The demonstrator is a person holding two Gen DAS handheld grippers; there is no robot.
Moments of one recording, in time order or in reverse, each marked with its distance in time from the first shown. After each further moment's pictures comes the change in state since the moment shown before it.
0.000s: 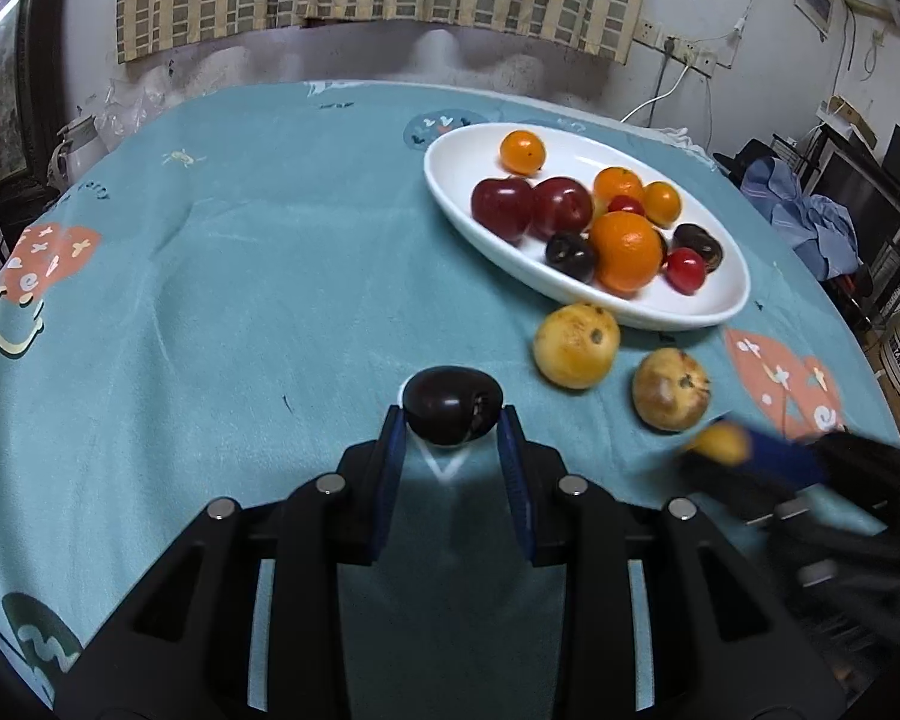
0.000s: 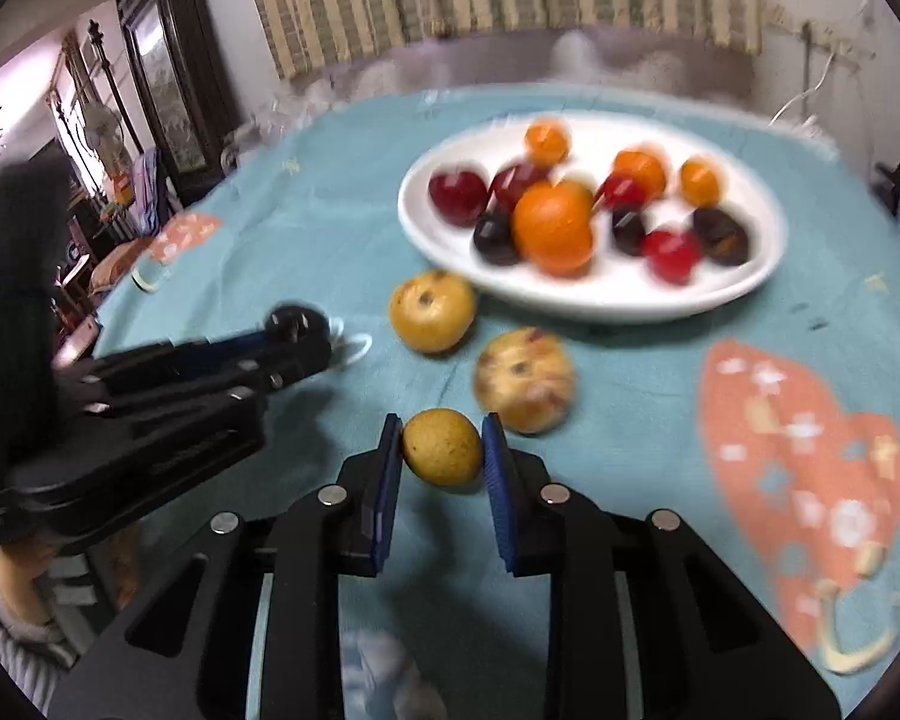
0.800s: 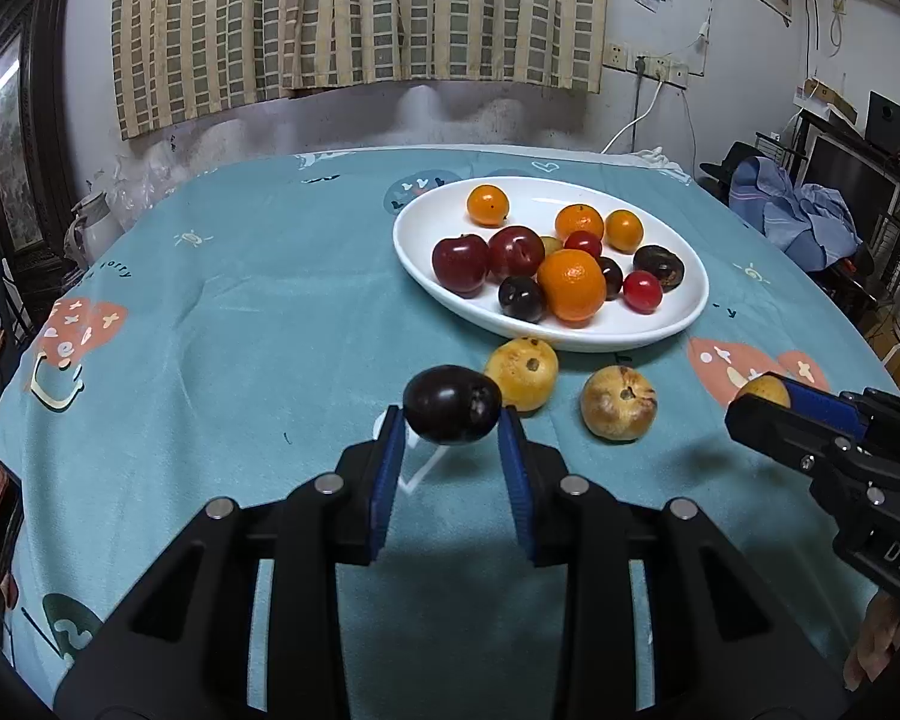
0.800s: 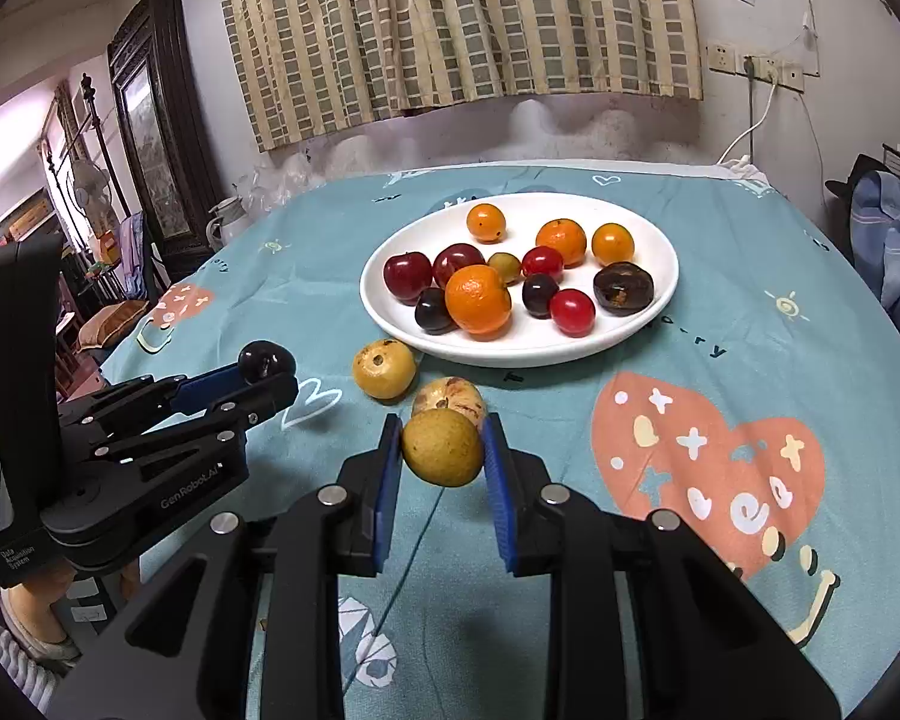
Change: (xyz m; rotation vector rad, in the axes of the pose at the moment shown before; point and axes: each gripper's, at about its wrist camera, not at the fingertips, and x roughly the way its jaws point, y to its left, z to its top) left arm -0.030 -0.030 -0.003 0.101 -0.114 0.062; right arm -0.033 -0.019 -0.004 0.058 -0.109 -0.029
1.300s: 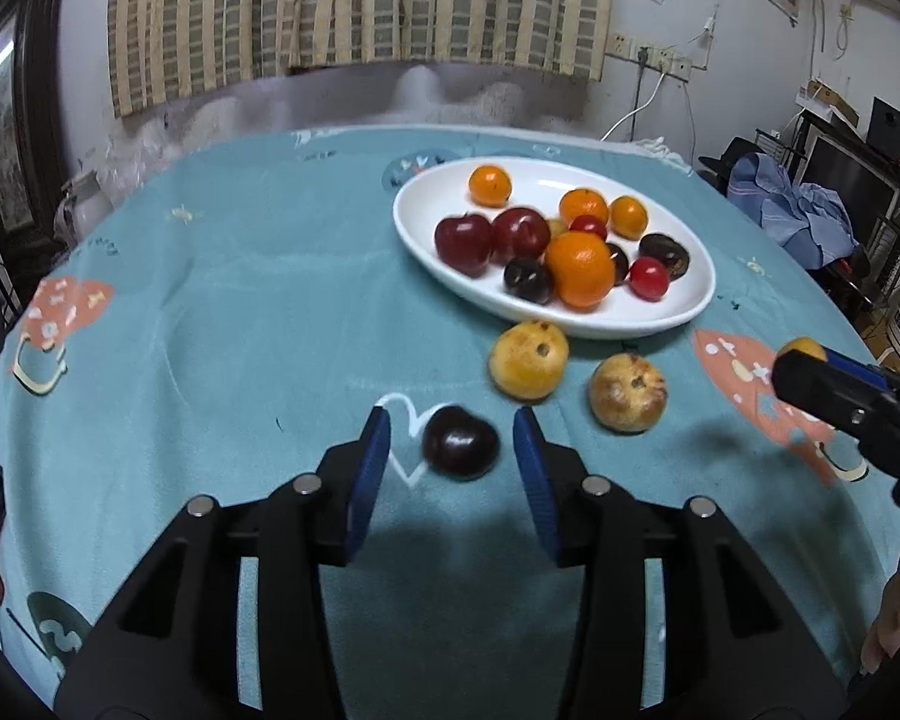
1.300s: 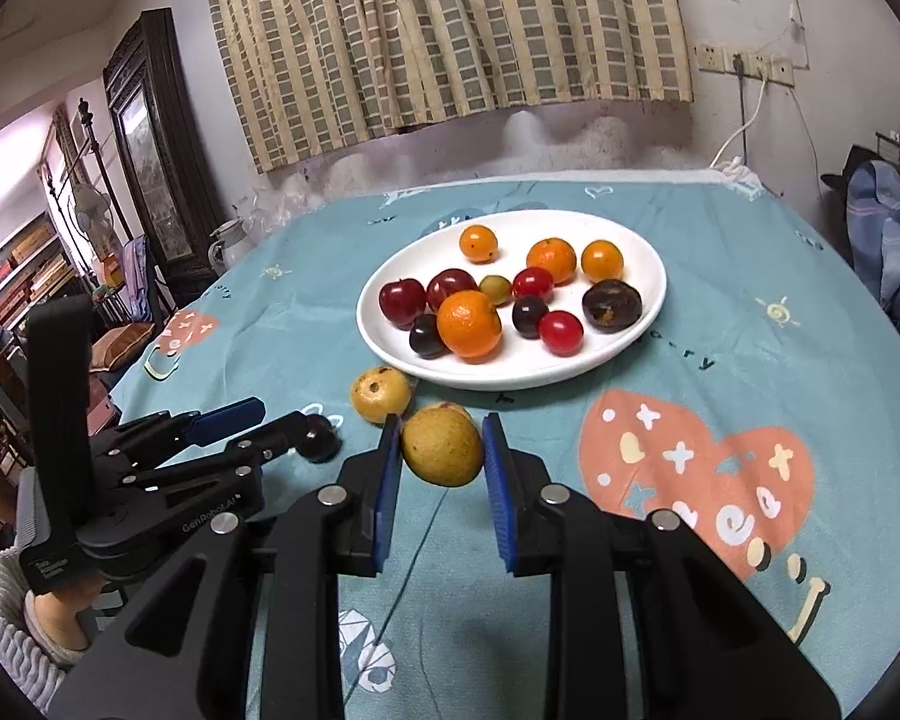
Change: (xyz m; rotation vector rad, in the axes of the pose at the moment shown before) left arm 0.014 0.009 -0.001 -0.025 0.053 -0.031; right arm -0.007 -0.008 0.005 0.040 -0.020 0.021
